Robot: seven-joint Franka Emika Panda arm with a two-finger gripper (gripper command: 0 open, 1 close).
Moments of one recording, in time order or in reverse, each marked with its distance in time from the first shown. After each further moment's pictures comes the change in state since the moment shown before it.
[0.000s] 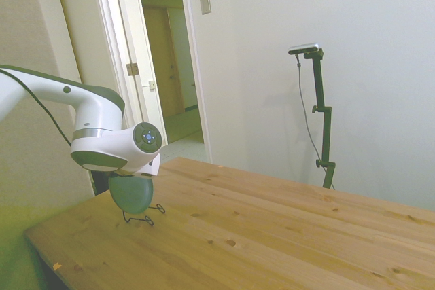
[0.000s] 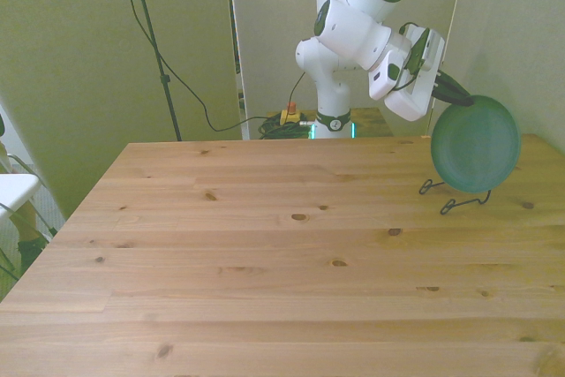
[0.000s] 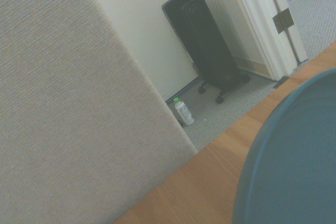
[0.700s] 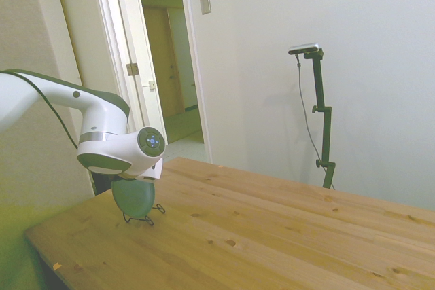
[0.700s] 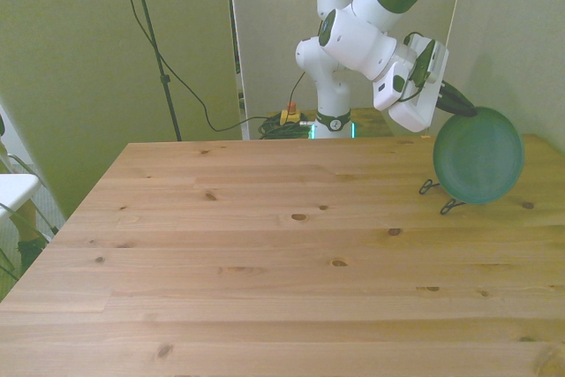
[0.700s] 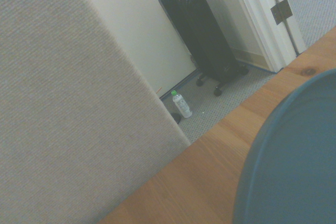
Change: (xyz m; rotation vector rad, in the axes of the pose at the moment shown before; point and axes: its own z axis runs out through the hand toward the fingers) arm 0.006 0.012 0.017 -0.014 -0.015 0.009
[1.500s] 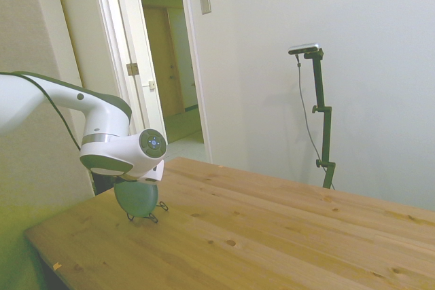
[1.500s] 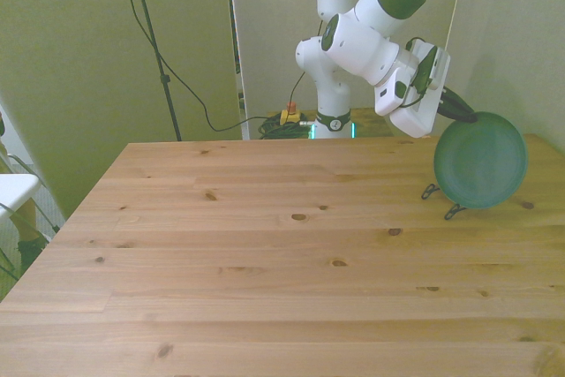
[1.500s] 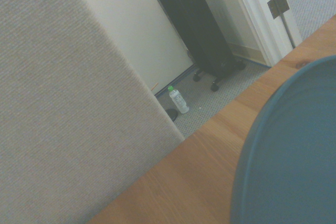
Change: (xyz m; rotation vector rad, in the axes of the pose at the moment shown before) arm 0.005 0.005 0.008 -0.013 -0.005 0.003
